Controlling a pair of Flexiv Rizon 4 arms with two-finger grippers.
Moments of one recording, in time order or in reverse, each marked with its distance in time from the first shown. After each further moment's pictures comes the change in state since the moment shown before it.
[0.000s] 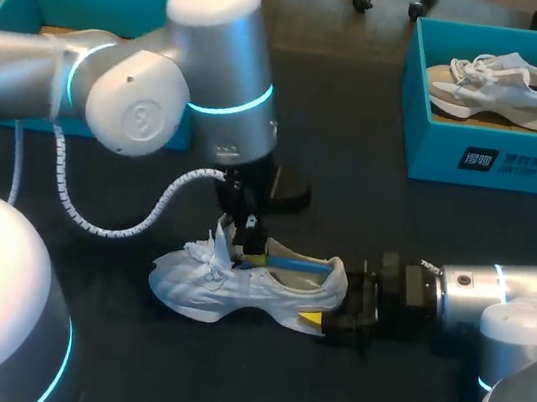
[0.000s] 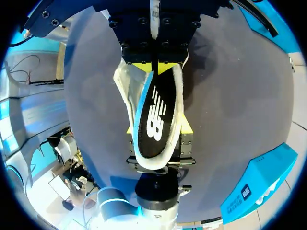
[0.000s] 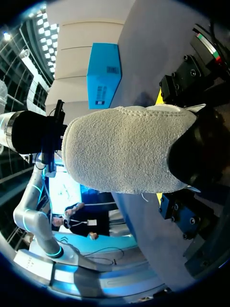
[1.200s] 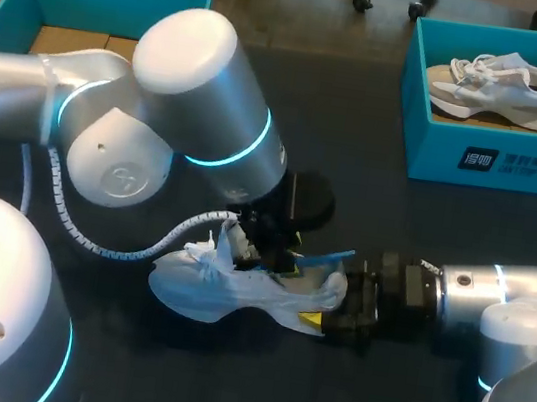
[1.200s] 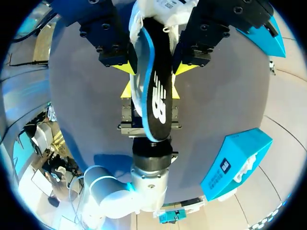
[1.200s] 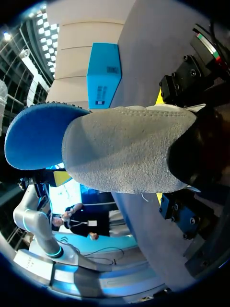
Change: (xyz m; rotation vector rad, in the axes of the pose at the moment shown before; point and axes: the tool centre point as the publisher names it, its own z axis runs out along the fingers) left arm 0.013 -0.052 -0.015 0.139 -0.287 -0.019; right arm 0.000 0.000 0.000 0.000 0.000 0.000
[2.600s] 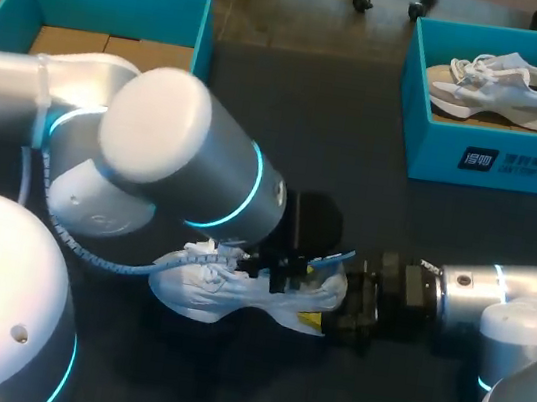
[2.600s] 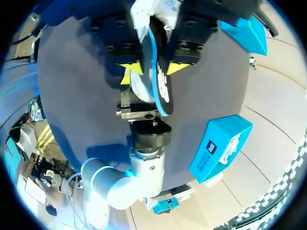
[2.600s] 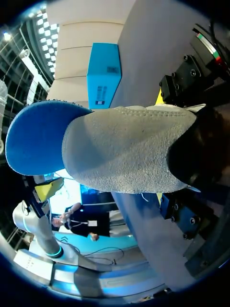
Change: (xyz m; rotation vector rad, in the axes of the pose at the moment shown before) left arm 0.014 -0.021 -0.018 0.074 -0.221 0.032; right arm 0.000 0.000 0.000 0.000 0.000 0.000
